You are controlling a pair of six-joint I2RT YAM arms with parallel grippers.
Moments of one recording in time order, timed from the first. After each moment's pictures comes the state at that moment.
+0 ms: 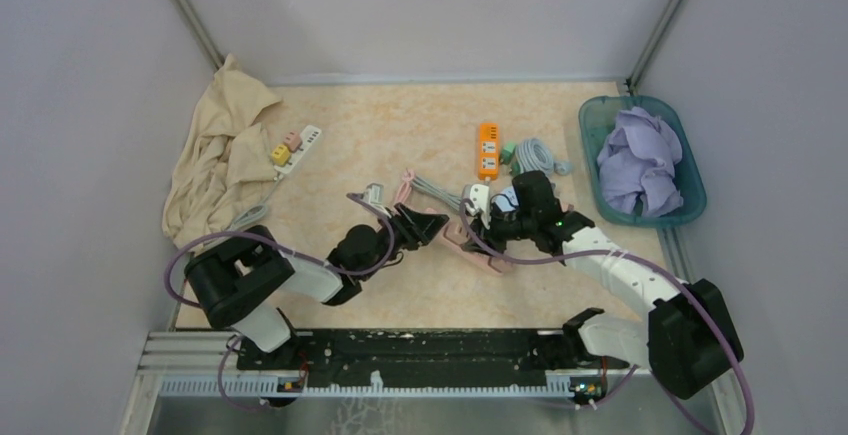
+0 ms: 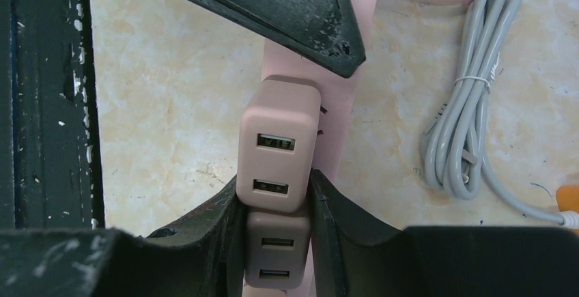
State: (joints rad) left arm -0.93 1.58 0.34 1.22 -0.22 -1.01; right arm 0.50 1.14 0.63 -0.21 -0.74 -0.55
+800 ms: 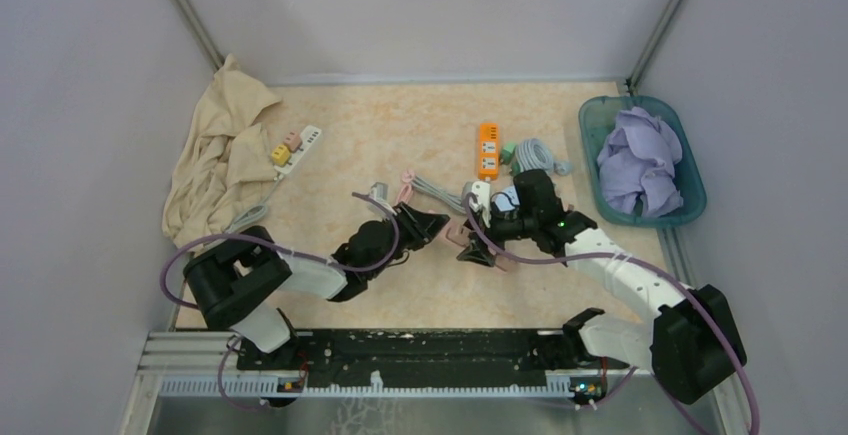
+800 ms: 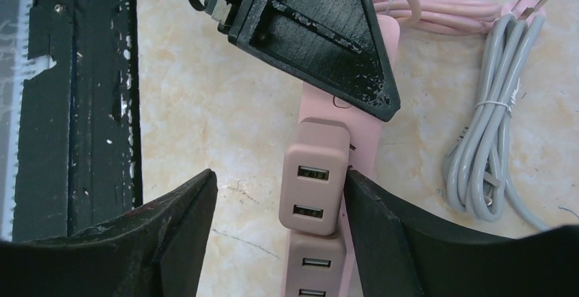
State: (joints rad) left arm -0.96 1.59 0.41 1.07 -0.28 -1.10; right arm 0.51 1.11 0.64 -0.22 -0.81 -0.49
